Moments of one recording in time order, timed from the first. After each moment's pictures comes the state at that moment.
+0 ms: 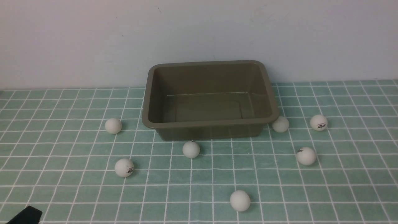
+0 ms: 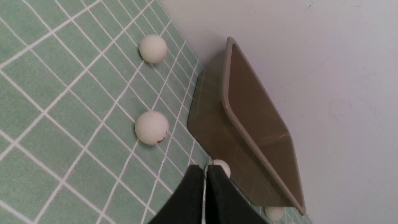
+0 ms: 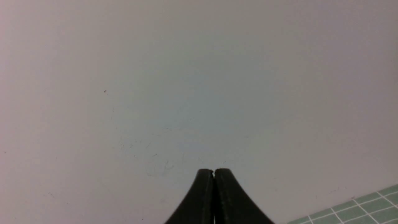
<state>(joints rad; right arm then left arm) -0.09 -0.01 0.03 -0.08 -0.16 0.50 0.08 -0.01 0.01 -0.71 0.32 -0.39</state>
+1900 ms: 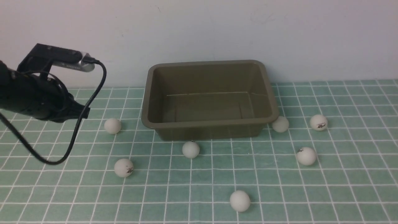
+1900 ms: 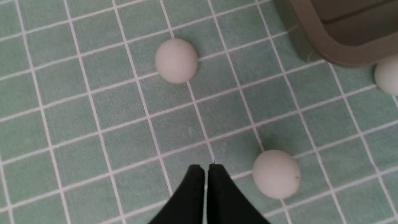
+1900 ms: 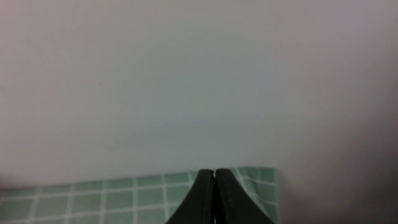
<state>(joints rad) -0.09 1.20 -0.90 -0.61 0.62 0.21 0.08 1.54 -1.08 -0.42 0.62 0.62</state>
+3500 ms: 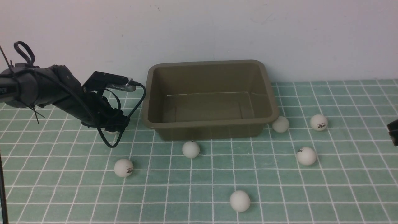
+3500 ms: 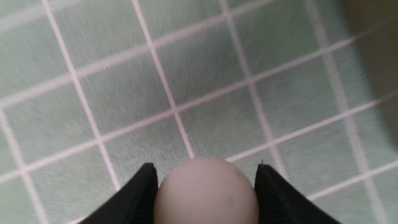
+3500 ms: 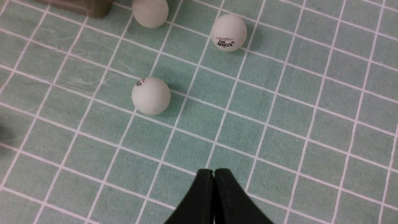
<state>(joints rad) -0.09 1.19 -0.92 0.28 0.88 -0.58 0.00 2.03 -1.44 -0.38 0.63 0.58</state>
